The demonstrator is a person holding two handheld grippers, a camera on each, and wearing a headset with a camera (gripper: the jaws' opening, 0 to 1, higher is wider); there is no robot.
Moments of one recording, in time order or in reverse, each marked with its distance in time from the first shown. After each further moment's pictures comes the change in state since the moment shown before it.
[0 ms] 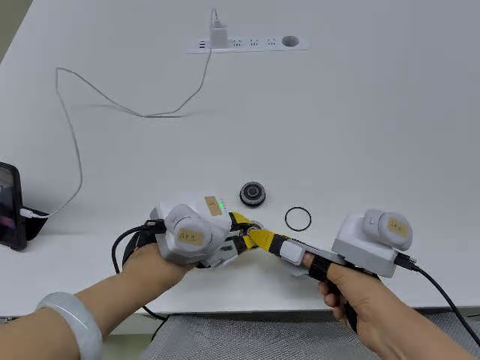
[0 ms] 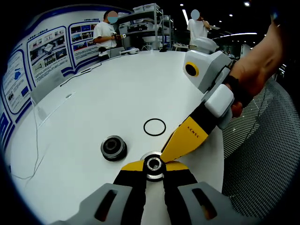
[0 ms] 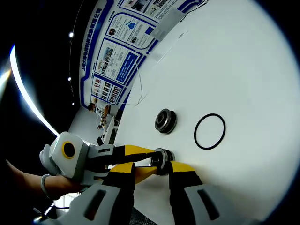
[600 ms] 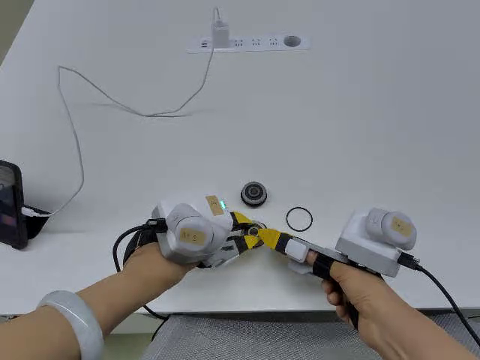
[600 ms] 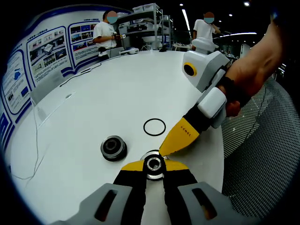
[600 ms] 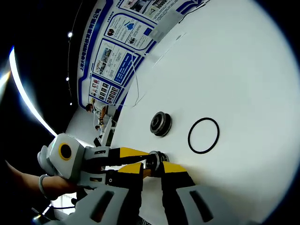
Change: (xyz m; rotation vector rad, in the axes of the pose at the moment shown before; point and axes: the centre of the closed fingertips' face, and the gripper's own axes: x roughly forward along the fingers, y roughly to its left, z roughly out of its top) left arm 0.000 0.000 0.000 0.003 0.001 -0.001; right arm -0.002 -0.007 0.004 -0.013 -0.009 -0.022
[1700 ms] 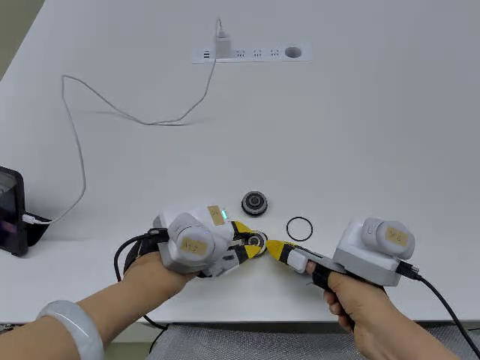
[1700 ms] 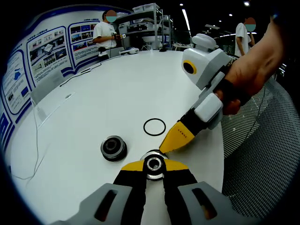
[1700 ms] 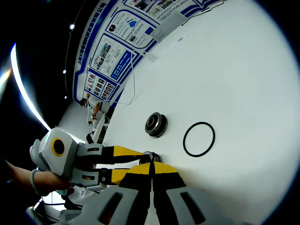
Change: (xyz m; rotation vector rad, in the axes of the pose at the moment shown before) left arm 0.000 0.001 0.000 0.001 0.002 0.000; right arm 0.000 -0.007 0.000 -0.067 0.005 -0.069
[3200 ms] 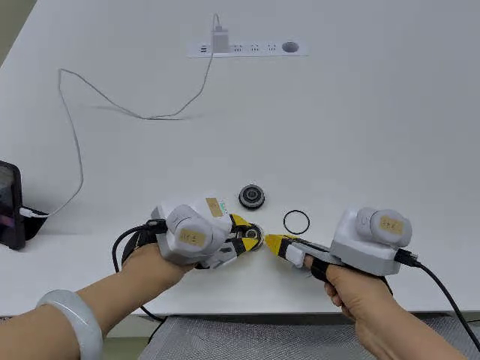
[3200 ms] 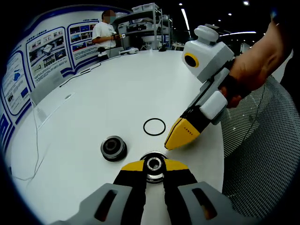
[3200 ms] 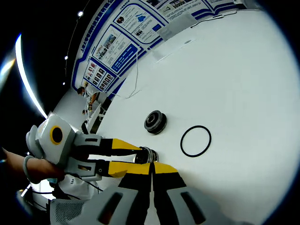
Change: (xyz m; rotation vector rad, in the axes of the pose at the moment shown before) left arm 0.000 0.000 0.000 0.007 0.001 -0.001; right arm -0.009 -0.006 -0.003 -0.131 0.048 -0.058
